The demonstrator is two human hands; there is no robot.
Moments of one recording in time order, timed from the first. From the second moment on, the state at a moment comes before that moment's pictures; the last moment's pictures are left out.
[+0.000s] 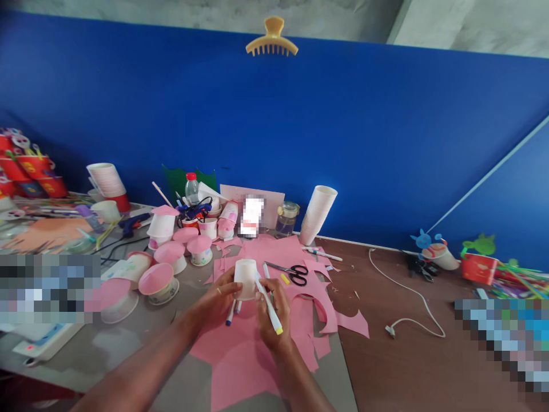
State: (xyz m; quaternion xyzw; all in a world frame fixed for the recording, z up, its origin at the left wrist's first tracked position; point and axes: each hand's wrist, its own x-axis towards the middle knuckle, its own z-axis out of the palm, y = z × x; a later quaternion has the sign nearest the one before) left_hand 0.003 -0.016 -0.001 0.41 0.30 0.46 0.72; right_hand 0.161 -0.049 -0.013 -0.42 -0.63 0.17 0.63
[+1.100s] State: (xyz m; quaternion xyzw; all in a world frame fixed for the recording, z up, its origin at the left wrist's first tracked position) left_hand 0.005 -0.017 0.008 0.45 0.33 0.44 0.71; right_hand 0.159 -0.050 -0.017 -0.39 -0.69 0.14 0.59
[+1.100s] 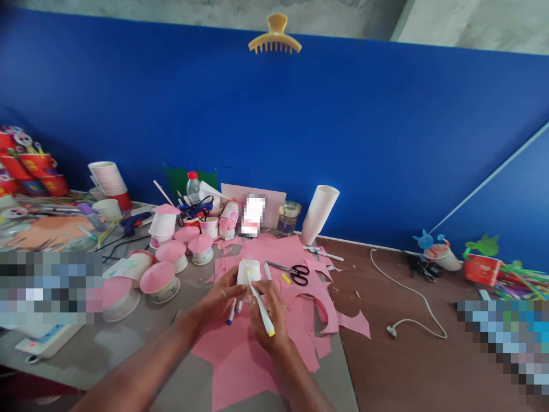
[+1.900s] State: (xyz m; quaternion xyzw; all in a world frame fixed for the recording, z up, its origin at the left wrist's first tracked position) left_hand 0.006 -0.016 0.010 0.41 0.32 0.46 0.71; right_hand 0.159 -0.045 -0.017 -0.44 -0.61 0.19 0.63
